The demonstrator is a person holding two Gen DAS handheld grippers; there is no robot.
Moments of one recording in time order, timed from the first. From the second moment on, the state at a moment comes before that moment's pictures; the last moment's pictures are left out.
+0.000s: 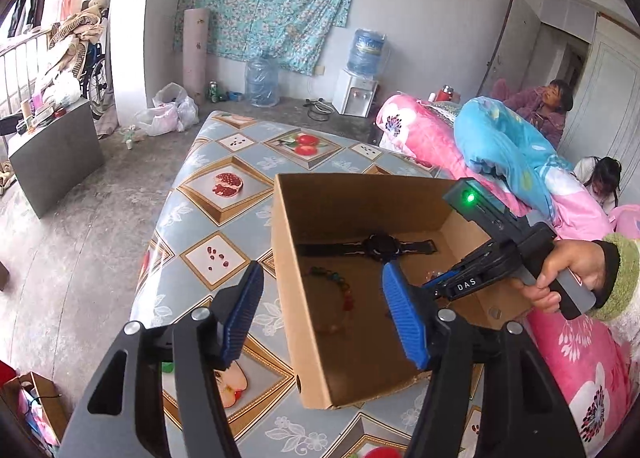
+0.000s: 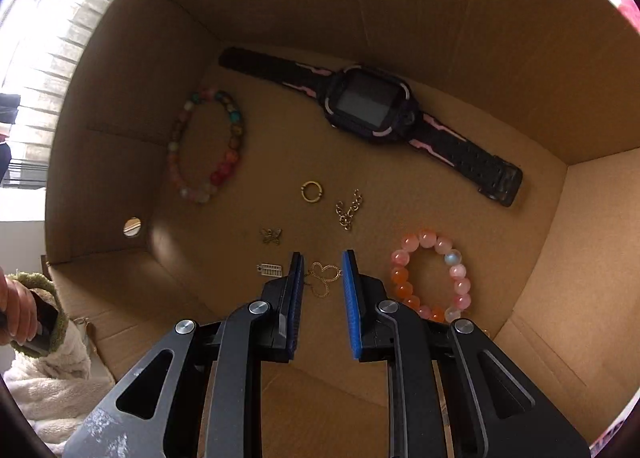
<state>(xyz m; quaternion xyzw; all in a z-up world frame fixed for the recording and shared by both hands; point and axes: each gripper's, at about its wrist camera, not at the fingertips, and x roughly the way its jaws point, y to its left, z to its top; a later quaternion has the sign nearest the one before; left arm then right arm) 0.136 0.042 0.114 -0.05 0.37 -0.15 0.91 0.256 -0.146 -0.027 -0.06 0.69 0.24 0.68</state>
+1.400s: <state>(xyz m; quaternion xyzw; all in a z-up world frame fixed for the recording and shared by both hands) 0.097 0.042 0.037 -0.18 0.54 -0.13 0.81 0.077 -0.302 0.043 0.27 0.50 0.21 0.80</state>
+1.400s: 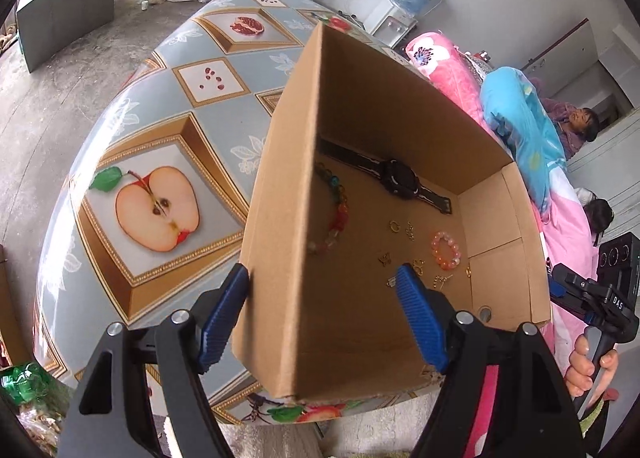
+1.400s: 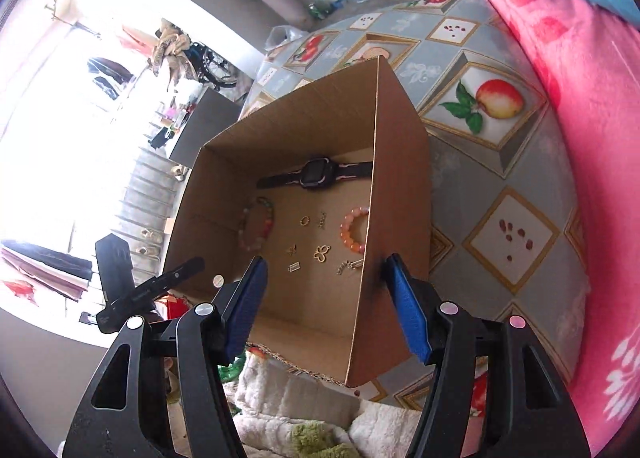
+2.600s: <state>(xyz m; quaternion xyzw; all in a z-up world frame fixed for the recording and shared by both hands) -0.035 -0.023 0.066 0.03 0.38 -0.04 0.92 -0.035 -0.195 0.016 0.11 0.39 0.18 0.89</state>
